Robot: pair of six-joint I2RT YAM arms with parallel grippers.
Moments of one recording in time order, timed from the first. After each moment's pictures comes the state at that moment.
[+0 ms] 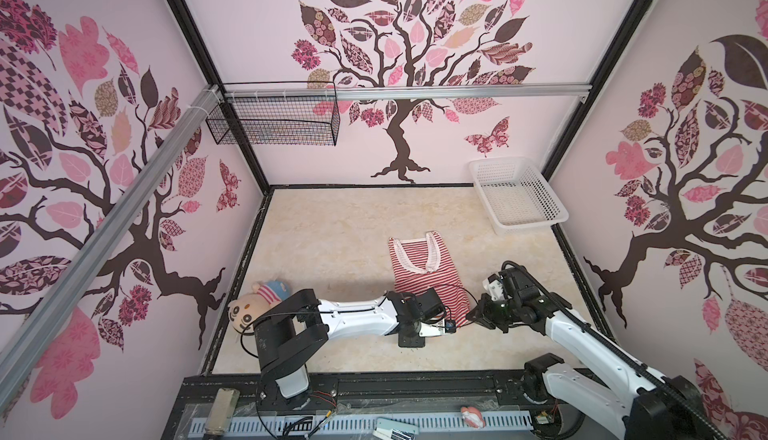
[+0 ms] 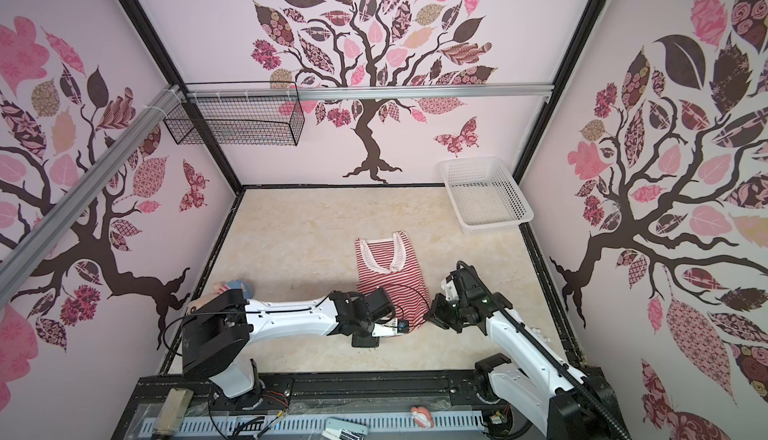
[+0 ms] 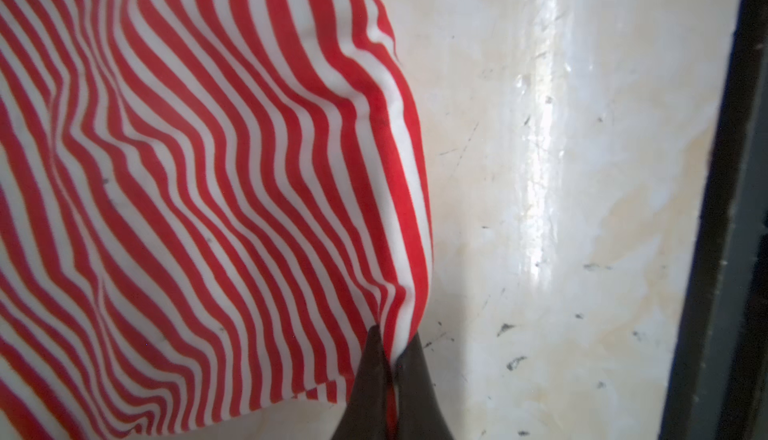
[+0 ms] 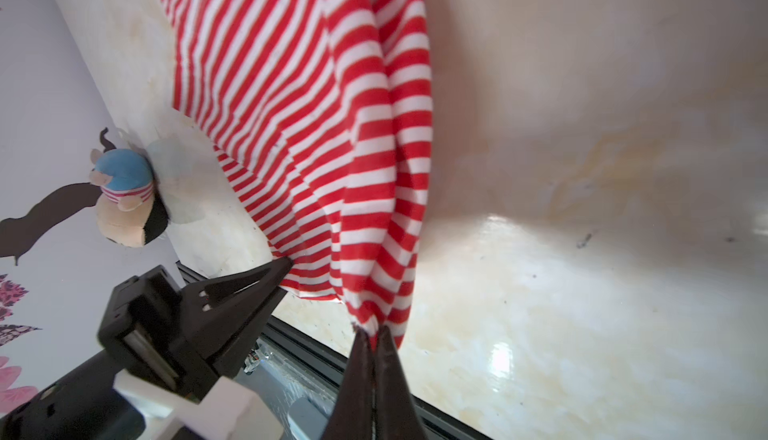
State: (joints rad) left arm -1.15 1.68 1.00 -0.57 -0.03 0.51; right arm 0.31 0.95 0.50 -0.63 -0.53 0.77
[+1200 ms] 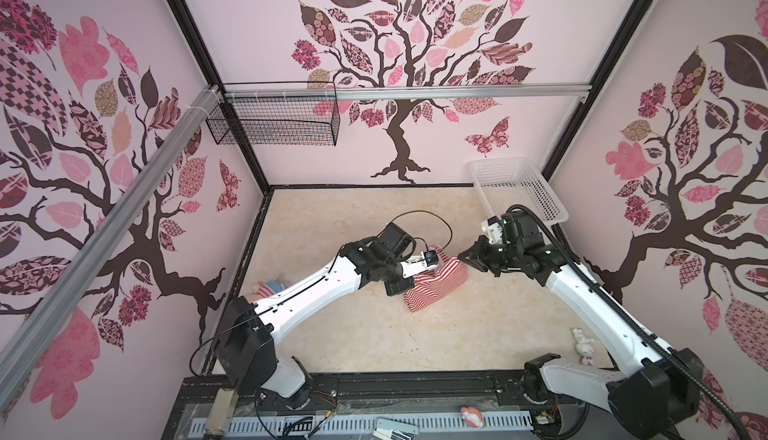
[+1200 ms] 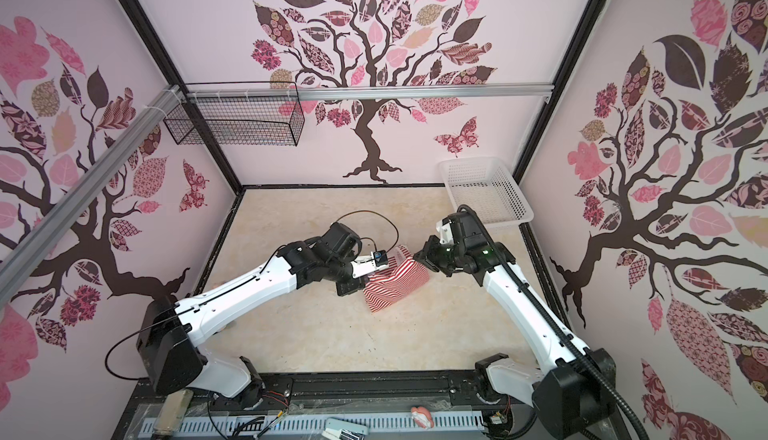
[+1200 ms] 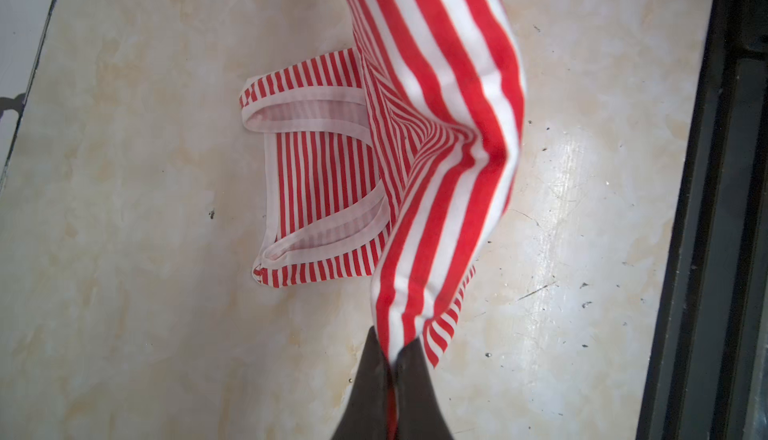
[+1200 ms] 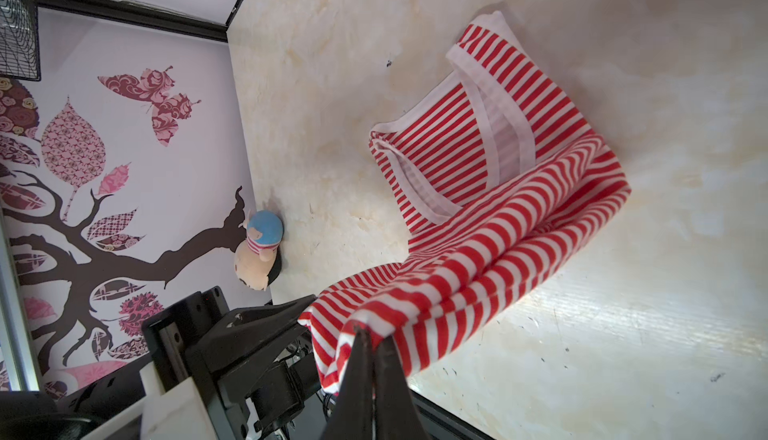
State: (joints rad) left arm -0.79 1.52 1.27 -0.76 0.16 0.55; right arm 0.30 1.21 1.04 -0.66 -0.50 0.83
